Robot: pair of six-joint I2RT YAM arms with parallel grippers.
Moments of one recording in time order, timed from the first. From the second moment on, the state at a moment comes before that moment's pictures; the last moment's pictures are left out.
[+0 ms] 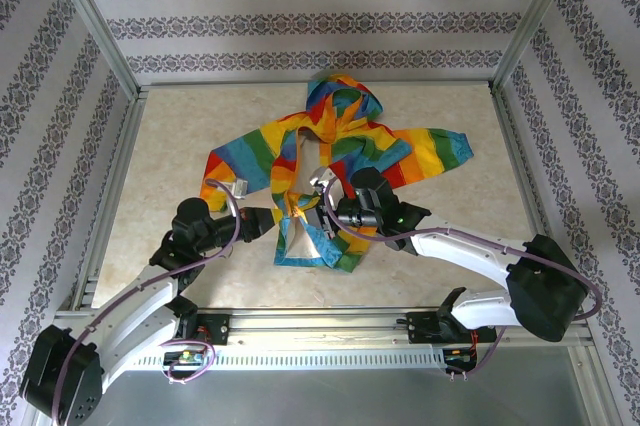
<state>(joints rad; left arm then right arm) -0.41 0.80 0.29 0.34 0.66 -0.86 0.80 1.30 0.71 0.15 -0.45 0.17</state>
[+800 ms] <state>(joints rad) -0.45 0.84 0.38 0.16 0.57 -0.75 0.80 1.31 0.71 0.16 -0.46 0.15</state>
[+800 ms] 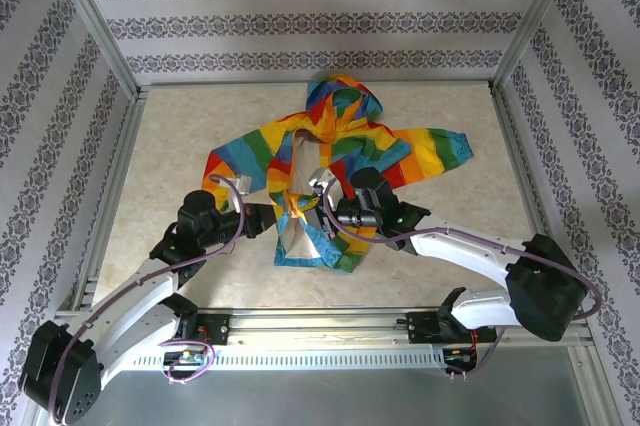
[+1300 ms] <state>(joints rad) -0.52 0.65 0.40 -0.03 0.48 -0.69 0.79 1.32 0.72 0.24 -0.46 0.16</state>
